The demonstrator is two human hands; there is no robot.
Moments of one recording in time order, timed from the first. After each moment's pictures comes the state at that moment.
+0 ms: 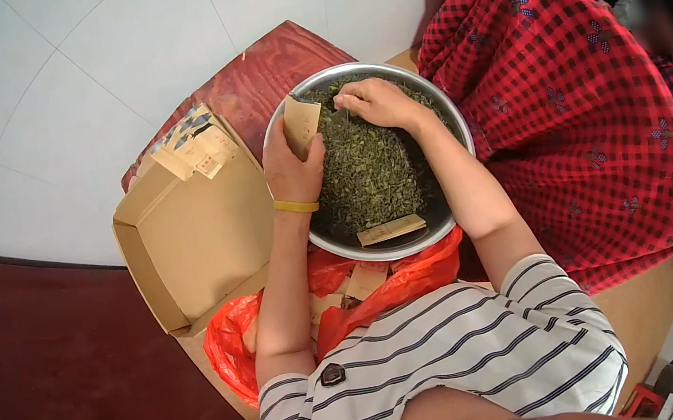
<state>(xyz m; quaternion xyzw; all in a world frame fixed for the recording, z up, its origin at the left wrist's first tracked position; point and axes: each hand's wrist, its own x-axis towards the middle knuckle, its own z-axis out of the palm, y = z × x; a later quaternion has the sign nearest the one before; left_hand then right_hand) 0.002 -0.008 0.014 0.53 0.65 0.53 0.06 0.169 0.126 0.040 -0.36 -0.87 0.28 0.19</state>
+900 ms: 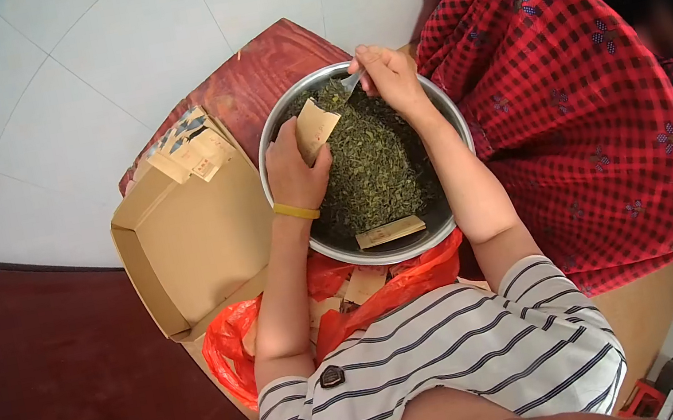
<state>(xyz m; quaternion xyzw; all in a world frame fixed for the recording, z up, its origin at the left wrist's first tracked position) 0.004 -0.011 0.016 0.61 0.66 0.44 0.06 0.171 0.120 0.065 -0.35 -0.62 0.52 0.46</state>
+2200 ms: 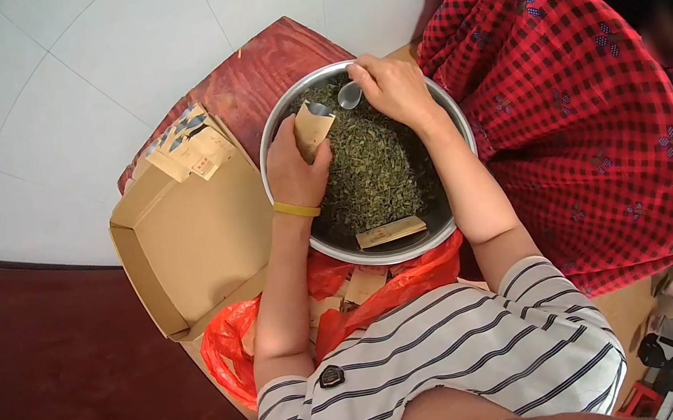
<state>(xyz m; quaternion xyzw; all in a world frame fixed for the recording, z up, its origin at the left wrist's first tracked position) 0.005 -0.010 0.018 0.59 0.65 0.47 0.06 0.174 0.107 0.077 -0.45 -0.83 0.10 0.30</state>
